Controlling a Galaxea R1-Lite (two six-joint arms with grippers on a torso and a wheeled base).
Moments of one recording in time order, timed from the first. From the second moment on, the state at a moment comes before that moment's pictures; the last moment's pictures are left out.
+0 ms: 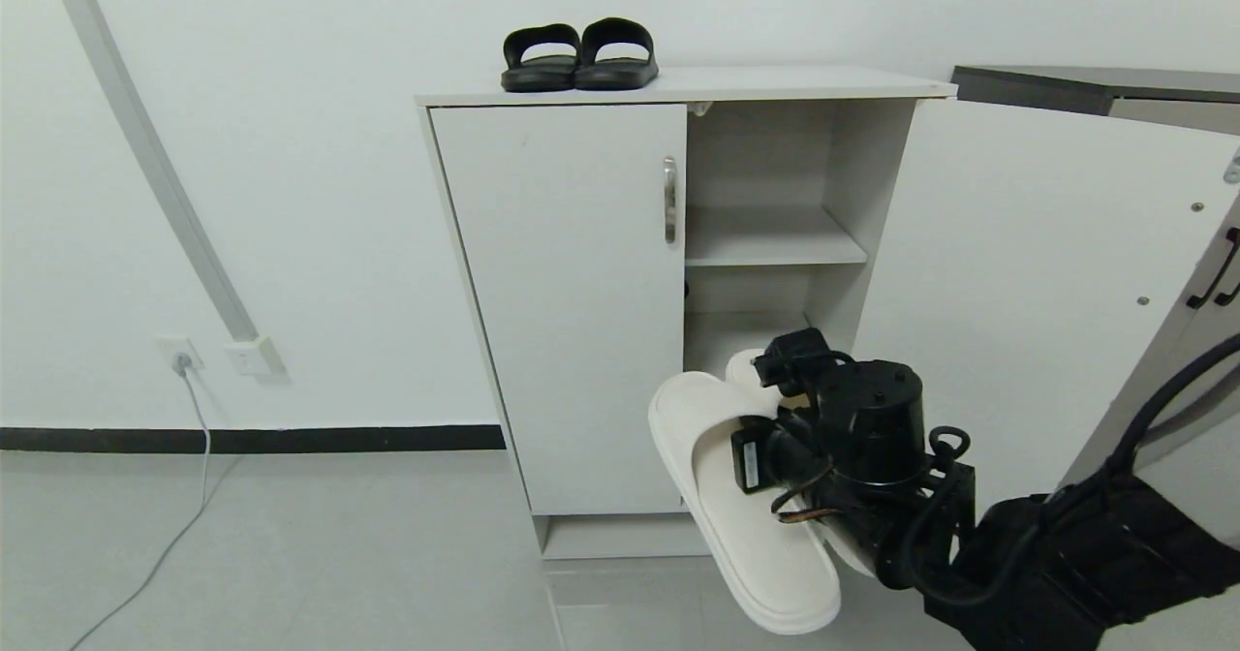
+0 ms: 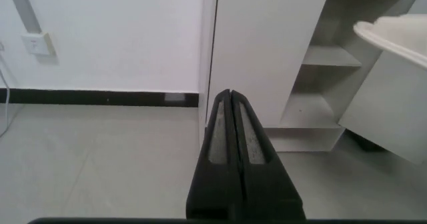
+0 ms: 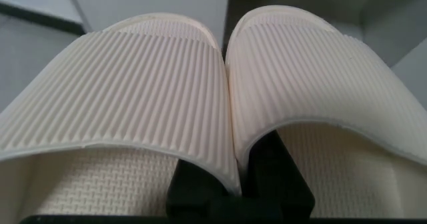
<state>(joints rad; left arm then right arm) 0.00 0.00 0.00 0.00 -0.01 -0.09 0.79 1.98 -0.82 -0.94 -0.46 0.08</state>
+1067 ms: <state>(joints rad) 0.00 0.00 0.00 0.00 0.00 -0.09 0.81 2.19 -1.05 -0.82 -0.70 0.18</state>
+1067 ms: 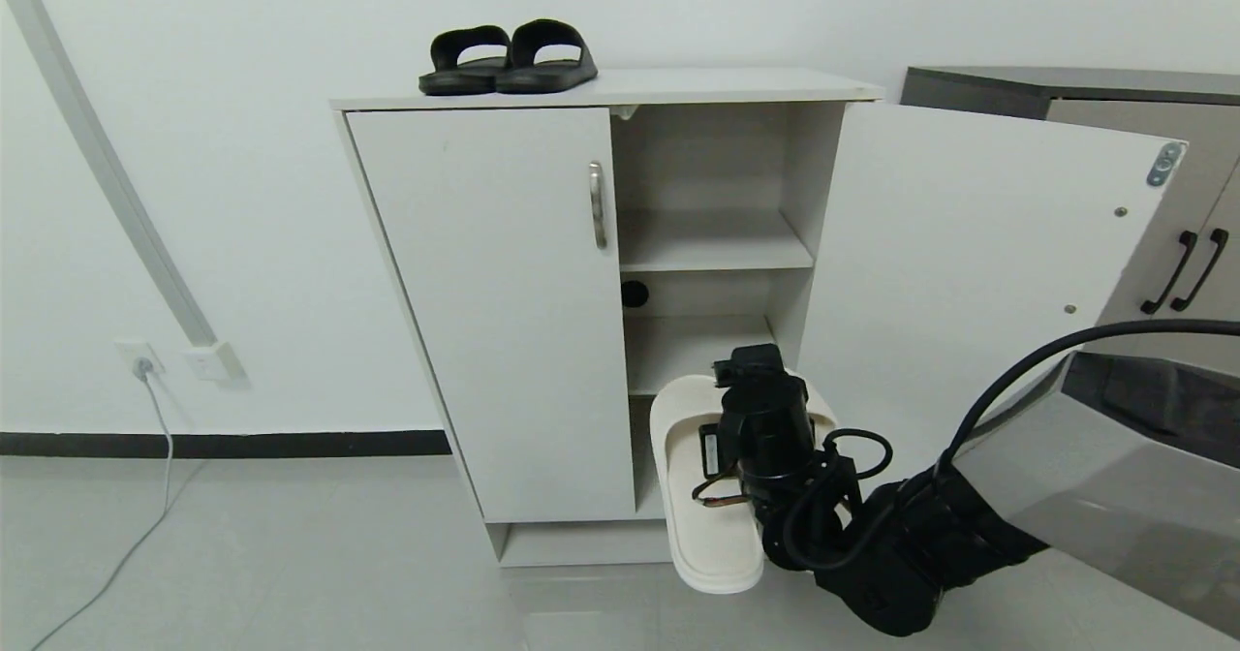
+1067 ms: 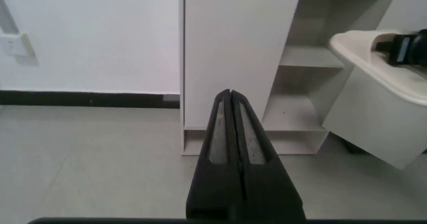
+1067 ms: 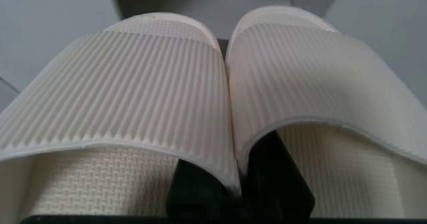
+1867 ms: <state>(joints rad) 0.00 0.00 0.00 0.00 0.00 -0.09 0.78 2.24 -1.05 -0.90 -0.69 0.18</state>
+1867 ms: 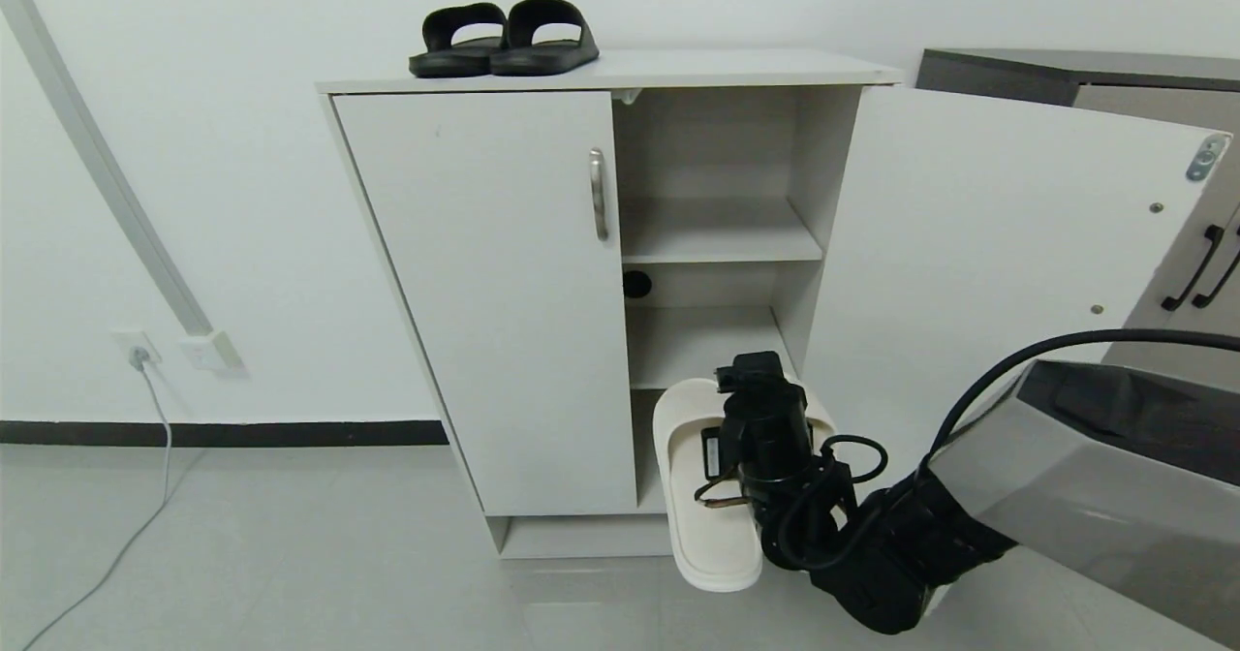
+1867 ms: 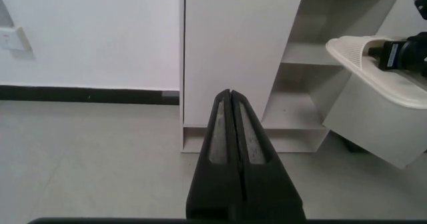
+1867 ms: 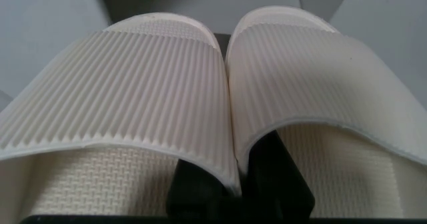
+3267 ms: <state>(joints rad) 0.00 0.00 0.00 0.00 0.00 -0.09 0.73 2.40 -1.07 -1.33 -0.69 -0.03</state>
